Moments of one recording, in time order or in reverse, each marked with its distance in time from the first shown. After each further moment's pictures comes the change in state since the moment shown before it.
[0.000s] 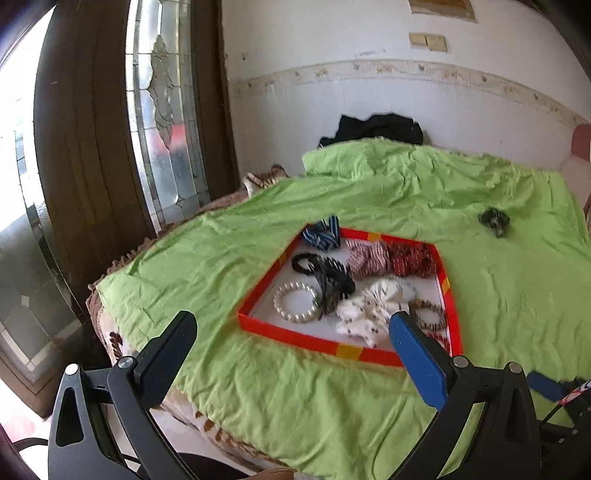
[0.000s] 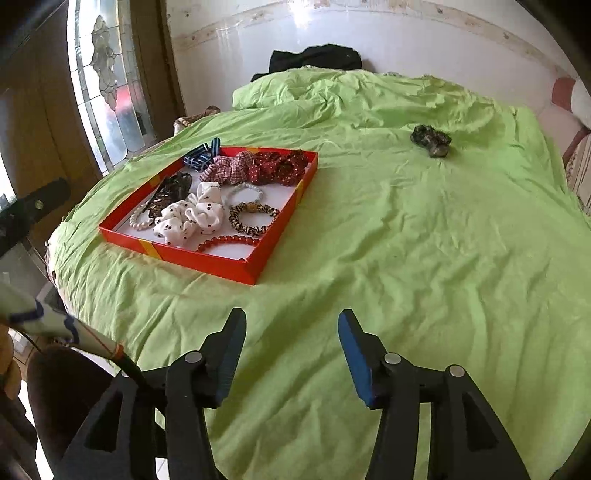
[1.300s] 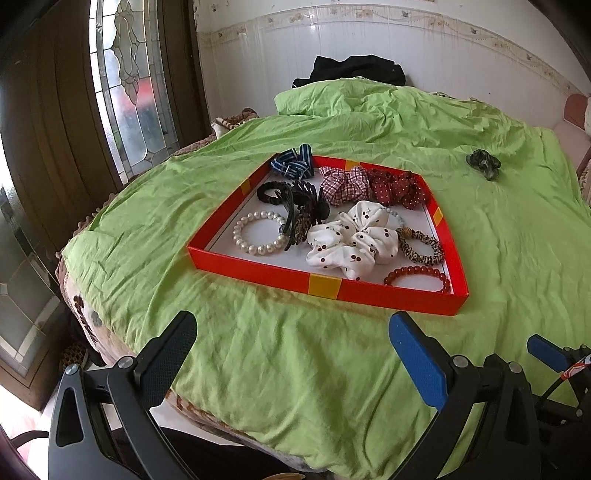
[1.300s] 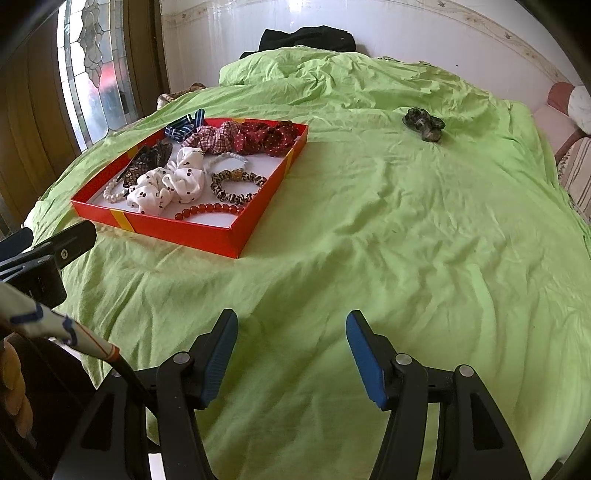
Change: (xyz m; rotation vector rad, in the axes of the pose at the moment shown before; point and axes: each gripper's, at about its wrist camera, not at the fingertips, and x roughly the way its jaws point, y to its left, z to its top) left arm 0.048 -0.015 -0.037 0.037 0.191 -0.080; right arm 0.029 0.007 -0.010 -0.004 0.084 -0.079
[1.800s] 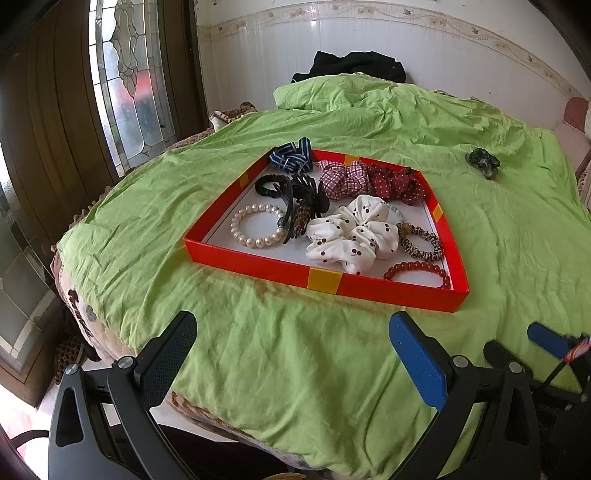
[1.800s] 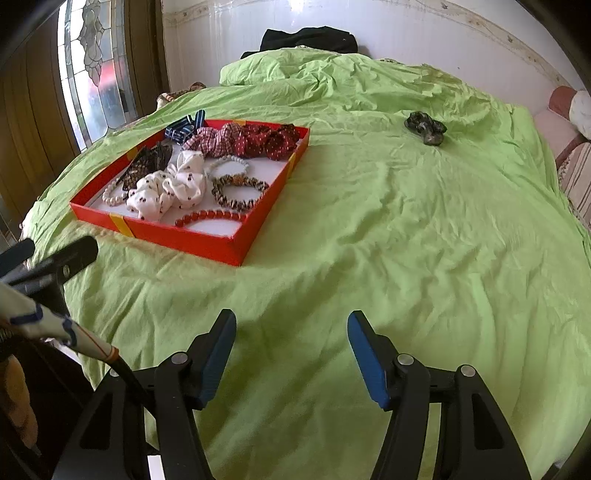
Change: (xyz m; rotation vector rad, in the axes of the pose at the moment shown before) left arm 0.005 0.003 -0.003 -0.011 0.016 -0.016; right arm -0.001 0.003 0.012 -0.009 -0.009 -0.011
